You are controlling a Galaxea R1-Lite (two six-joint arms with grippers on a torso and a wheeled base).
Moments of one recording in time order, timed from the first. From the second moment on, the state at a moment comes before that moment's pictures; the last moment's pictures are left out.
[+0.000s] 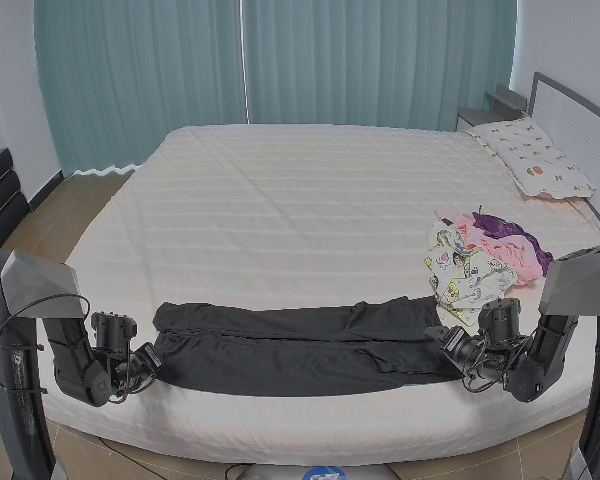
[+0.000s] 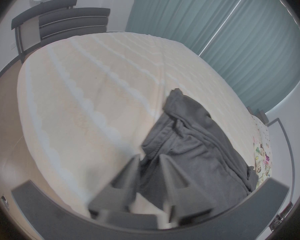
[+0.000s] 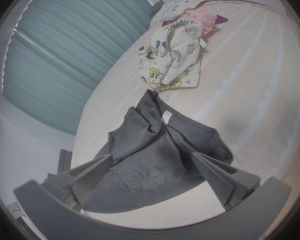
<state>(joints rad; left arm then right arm) -0.04 2.34 -0.45 -1.09 0.07 -0.72 0.27 2.26 -0.43 -1.20 -0.04 0.92</state>
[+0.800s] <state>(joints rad) 0.00 2.31 -0.40 -1.06 0.18 -0.62 0.26 2.26 -0.42 -1.19 -0.04 0.91</state>
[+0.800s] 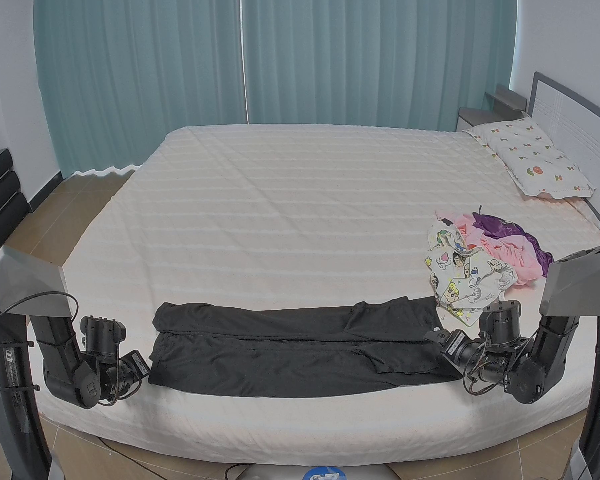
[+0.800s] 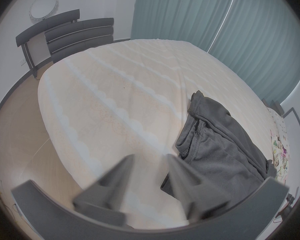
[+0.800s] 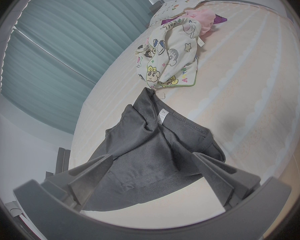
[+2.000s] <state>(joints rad) 0.04 2.25 -0.55 -1.05 -0.03 -0.80 0.26 2.34 -0.50 -1.20 0.02 0.91</state>
